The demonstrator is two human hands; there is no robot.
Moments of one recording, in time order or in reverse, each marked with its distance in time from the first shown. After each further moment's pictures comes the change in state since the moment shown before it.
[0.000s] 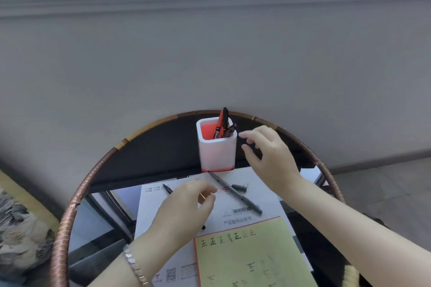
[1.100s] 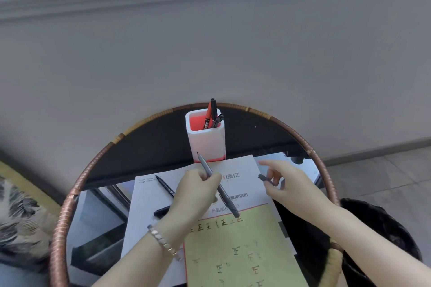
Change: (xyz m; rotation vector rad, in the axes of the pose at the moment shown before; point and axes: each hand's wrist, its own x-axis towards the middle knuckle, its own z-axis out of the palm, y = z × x) left_hand 0.014 0.039 0.032 -0.324 0.057 -0.354; right_hand -0.078 0.032 -0.034 0.235 -0.393 0.419
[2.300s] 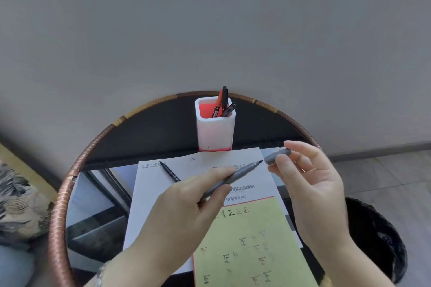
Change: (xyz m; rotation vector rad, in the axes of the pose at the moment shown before) left_hand -0.062 -0.018 -0.046 0.119 -0.014 0.609; right_hand -0.039 -0.103 -0.001 0.928 0.423 0.076
